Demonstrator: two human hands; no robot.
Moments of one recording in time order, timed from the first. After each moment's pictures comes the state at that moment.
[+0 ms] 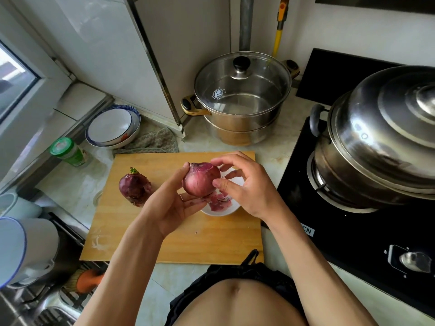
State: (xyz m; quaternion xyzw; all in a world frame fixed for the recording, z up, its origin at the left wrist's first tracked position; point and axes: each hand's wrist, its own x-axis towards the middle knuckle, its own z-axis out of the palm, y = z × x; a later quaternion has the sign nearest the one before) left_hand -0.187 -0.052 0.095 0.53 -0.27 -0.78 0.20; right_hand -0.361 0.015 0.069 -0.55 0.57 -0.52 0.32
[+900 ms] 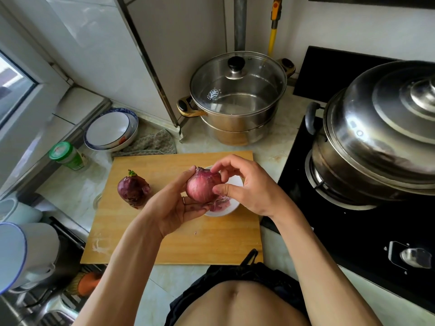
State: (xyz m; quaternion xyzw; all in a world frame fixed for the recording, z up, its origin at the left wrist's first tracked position) left_hand -0.192 -0.055 0.094 0.54 -0.32 -0.77 0.12; right_hand -0.374 0.019 0.078 -0.56 0.56 -0.47 0.39
